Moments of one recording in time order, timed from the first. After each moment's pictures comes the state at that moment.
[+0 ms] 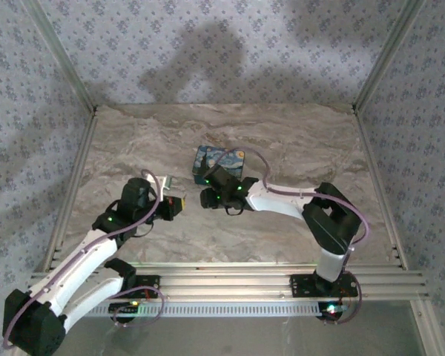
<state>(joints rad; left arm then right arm) -0.50 0.81 0.51 -0.37 0.30 -0.48 0.92 1.78 1.15 -0.32 0.04 0.70</state>
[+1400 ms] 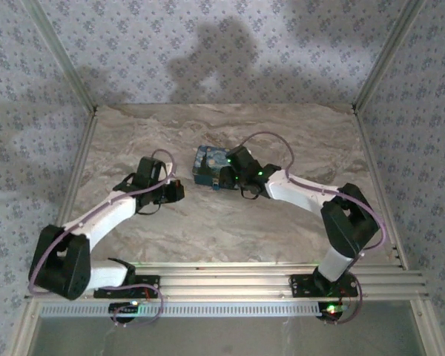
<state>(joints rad) -0.36 1.31 0.73 -0.34 0.33 -0.44 0.77 1.68 1.13 -0.30 0.12 0.72</state>
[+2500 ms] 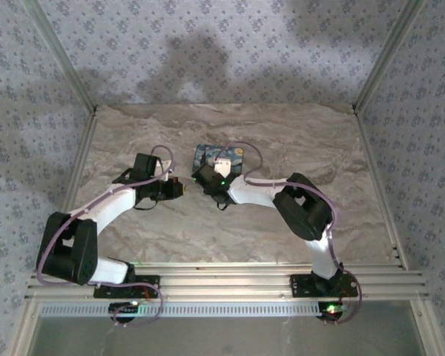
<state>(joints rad) -0.29 1.39 0.75 -0.34 0.46 -0.36 0.92 2.03 1.34 -0.35 0.47 0.88</state>
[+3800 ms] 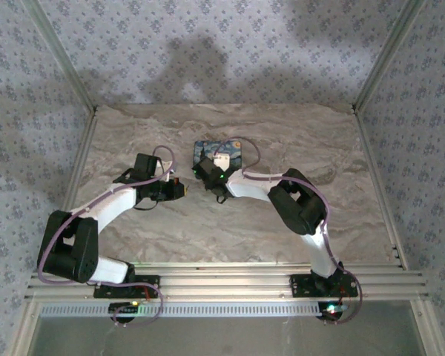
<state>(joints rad) -0.29 1.40 0.75 -0.33 0.51 -0.34 0.86 2.10 1.42 -0.35 0.44 0.81</state>
